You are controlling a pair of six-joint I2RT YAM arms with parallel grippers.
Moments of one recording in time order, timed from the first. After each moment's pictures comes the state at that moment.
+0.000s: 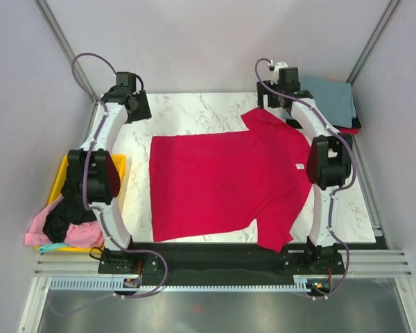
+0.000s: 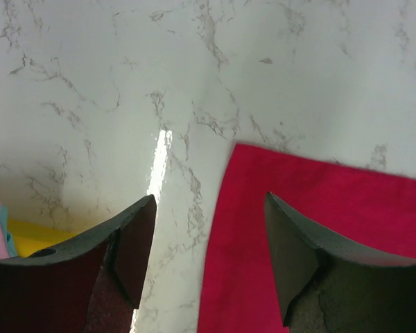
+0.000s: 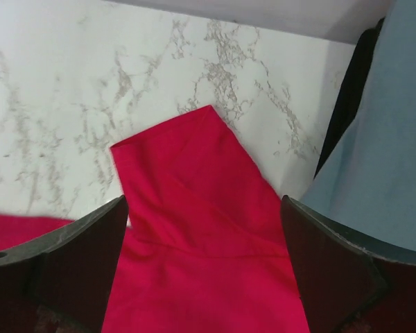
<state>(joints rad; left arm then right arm) -0.04 2.02 1.85 -0.73 -0.17 -0.23 0.14 2.26 2.02 -0.40 -0.04 -0.02</state>
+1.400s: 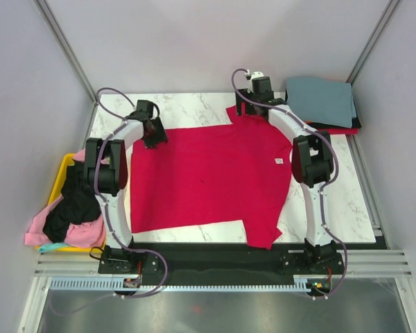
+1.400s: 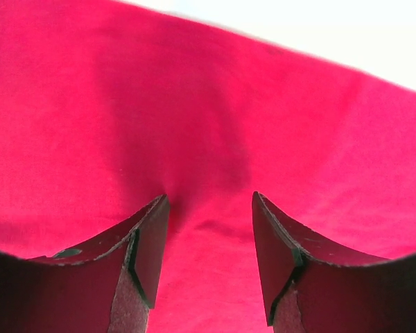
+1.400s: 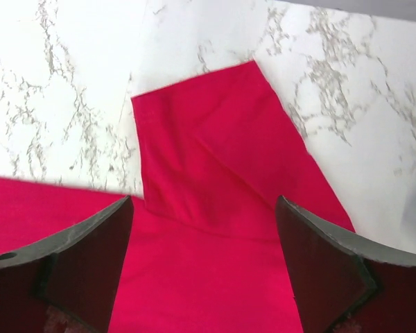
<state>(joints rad) -0.09 2.10 1.53 -0.47 0.02 -0.46 0.27 2.28 1.93 -0.27 0.00 0.11</state>
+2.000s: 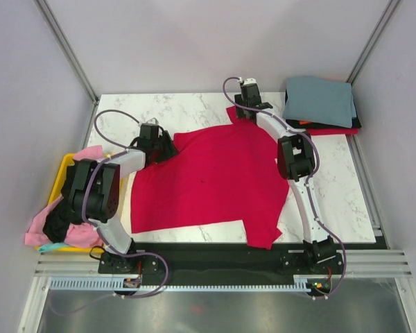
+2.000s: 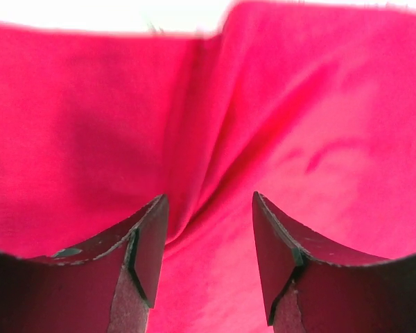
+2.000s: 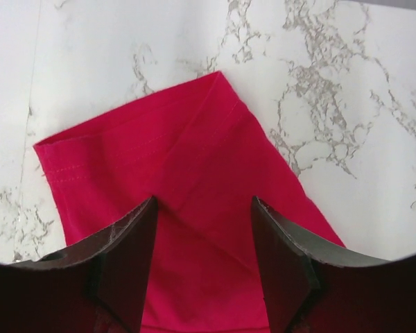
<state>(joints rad) -0.21 1.74 0.93 0.04 0.11 -0.58 0.32 2.61 2.27 -0.32 0.24 0.08</state>
